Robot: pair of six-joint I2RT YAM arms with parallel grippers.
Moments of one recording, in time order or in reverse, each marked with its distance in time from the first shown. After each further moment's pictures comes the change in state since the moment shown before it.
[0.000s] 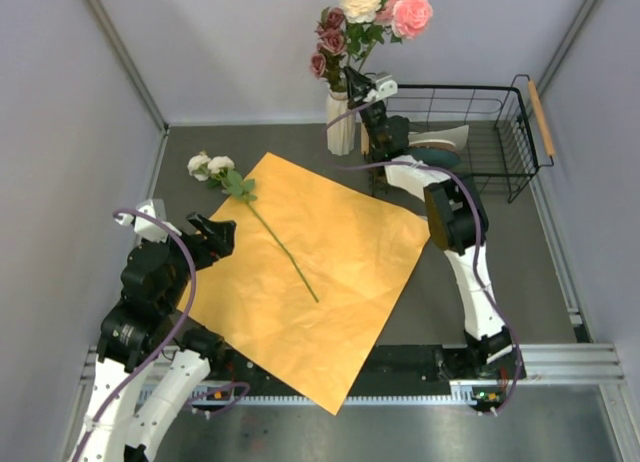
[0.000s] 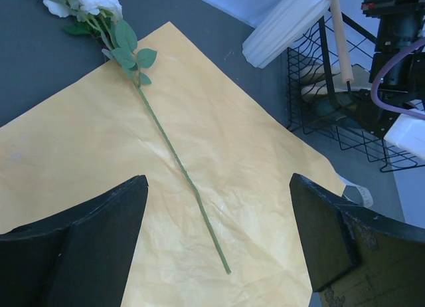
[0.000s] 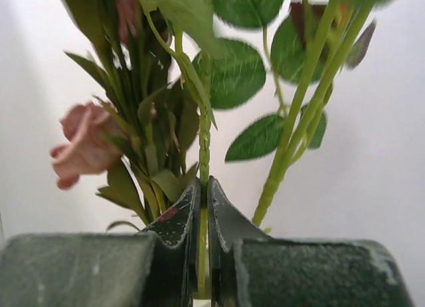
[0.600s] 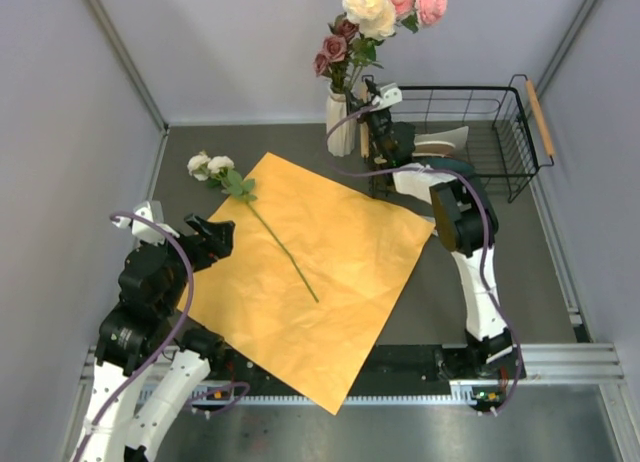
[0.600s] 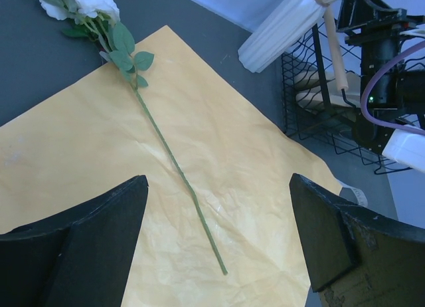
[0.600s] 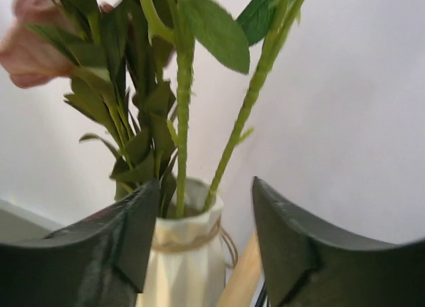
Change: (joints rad) left arm 0.000 -0.017 0.000 -0.001 0.000 -0.007; right arm -0.018 -0.044 -0.147 -0.066 0.016 0.000
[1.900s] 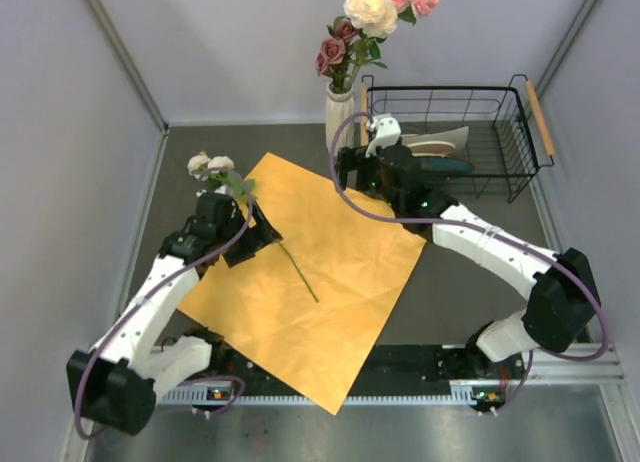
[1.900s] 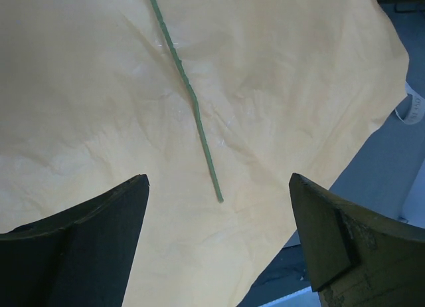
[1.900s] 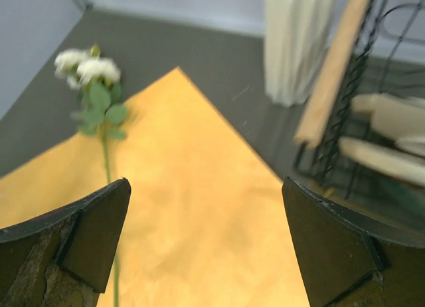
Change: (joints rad) left arm 0.023 0.534 -0.066 0.019 0.314 -0.147; right arm 0.272 -0.869 -0.512 -1.081 0.281 0.271
